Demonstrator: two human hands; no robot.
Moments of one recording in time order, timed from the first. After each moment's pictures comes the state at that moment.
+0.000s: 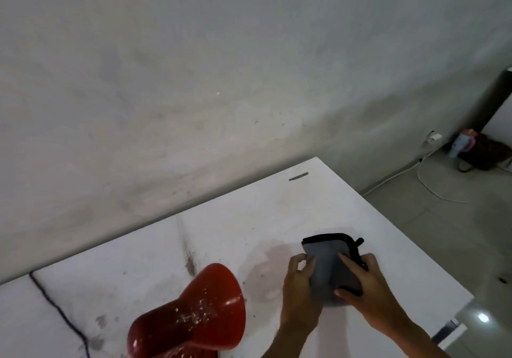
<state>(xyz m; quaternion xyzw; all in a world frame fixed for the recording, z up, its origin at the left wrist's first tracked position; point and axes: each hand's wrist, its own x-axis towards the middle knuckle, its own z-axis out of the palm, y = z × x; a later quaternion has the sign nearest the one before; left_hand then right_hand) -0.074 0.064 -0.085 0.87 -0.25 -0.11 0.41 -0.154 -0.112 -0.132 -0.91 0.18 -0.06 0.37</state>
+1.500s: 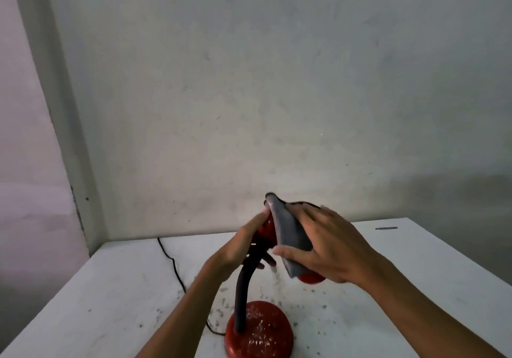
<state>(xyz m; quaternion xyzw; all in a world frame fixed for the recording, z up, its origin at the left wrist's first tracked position) -0.063 0.336 -0.032 0.77 -0.19 -0.14 0.59 -0.111 0.131 -0.011 -0.96 -0.19 -0.20 0.07</state>
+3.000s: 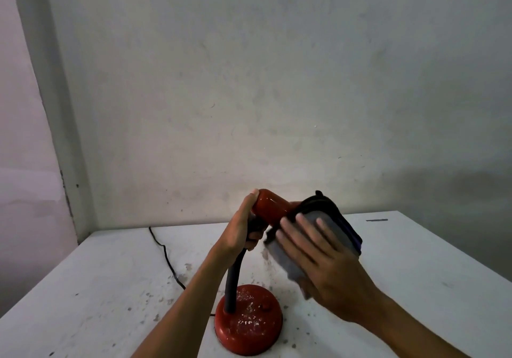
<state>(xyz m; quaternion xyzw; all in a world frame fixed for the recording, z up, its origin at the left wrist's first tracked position) -0.051 0.317 -0.065 0.70 -0.22 -0.08 0.67 -0.116 0.099 -0.122 -0.86 -0.31 -0.39 -0.11</state>
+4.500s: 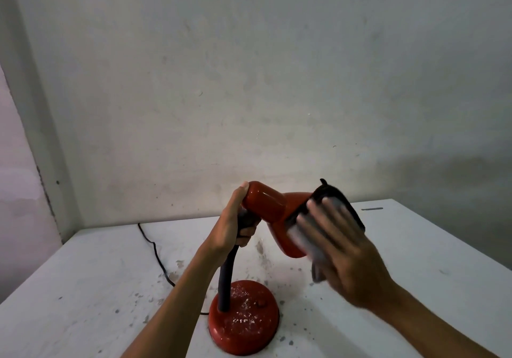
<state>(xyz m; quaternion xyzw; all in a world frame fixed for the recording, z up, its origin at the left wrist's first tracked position) -0.047 0.320 -0.068 0.69 -0.23 -0.08 0.68 -0.109 0.072 -0.124 -0.84 -0.29 -0.46 0.03</state>
